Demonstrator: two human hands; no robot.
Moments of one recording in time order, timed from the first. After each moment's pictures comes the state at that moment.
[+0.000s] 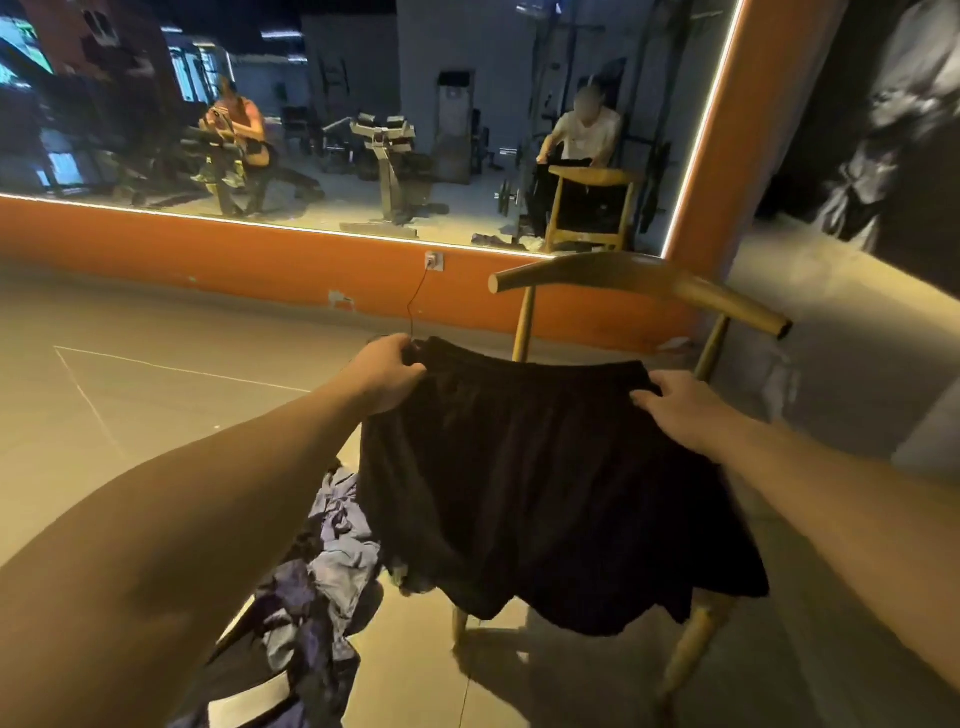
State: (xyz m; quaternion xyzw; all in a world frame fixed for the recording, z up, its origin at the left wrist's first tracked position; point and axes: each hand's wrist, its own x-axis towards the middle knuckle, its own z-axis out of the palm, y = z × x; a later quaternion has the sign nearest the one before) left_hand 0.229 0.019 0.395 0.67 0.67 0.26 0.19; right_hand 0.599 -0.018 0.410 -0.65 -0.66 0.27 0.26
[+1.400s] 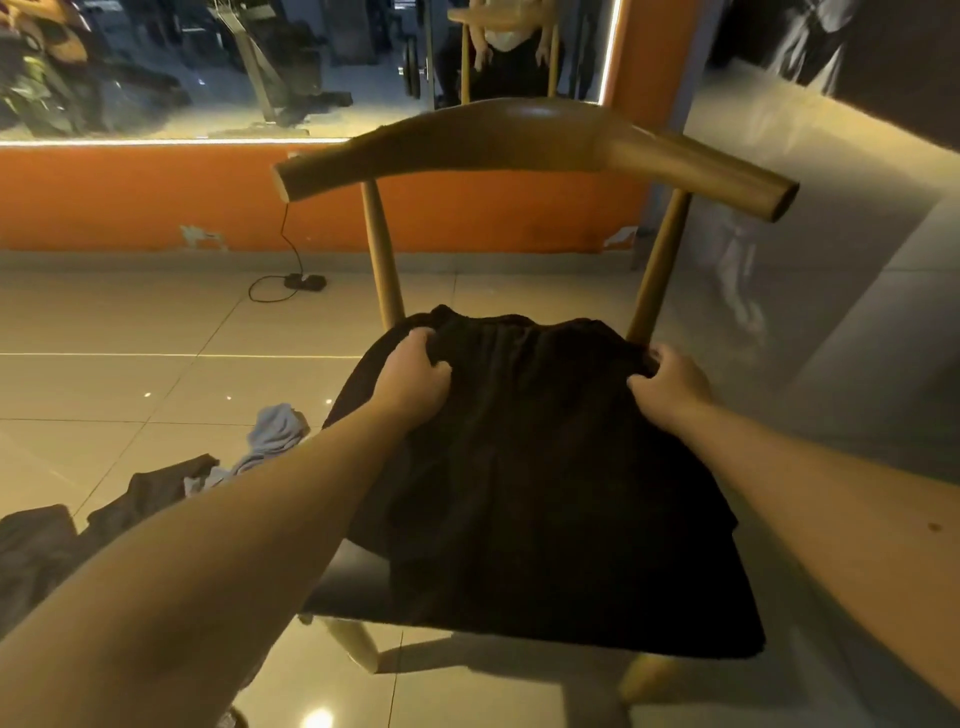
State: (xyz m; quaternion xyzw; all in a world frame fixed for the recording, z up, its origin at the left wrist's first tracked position) left_hand 0.474 0.221 0.219 0.64 0.66 0.26 0.29; right_hand 0.769 0.177 0.214 -0.81 -0.46 0.25 0.26
